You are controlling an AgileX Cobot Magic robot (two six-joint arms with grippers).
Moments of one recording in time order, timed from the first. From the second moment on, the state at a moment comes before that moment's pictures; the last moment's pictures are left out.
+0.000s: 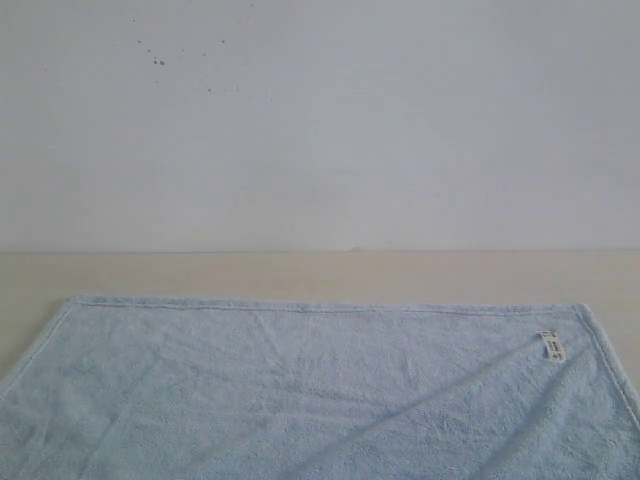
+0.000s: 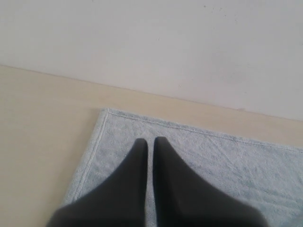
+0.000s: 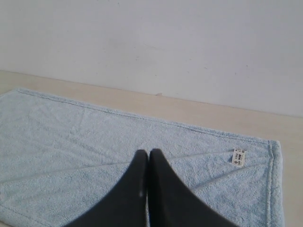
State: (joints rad) left arm -0.03 0.19 -0.36 -0.01 0.46 -0.21; right arm 0.38 0.00 0.00 0.08 0.16 -0.08
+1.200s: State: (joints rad) left arm -0.03 0.00 0.00 0.03 0.31 0.08; right arm 0.38 0.00 0.00 0.08 0.16 -0.08
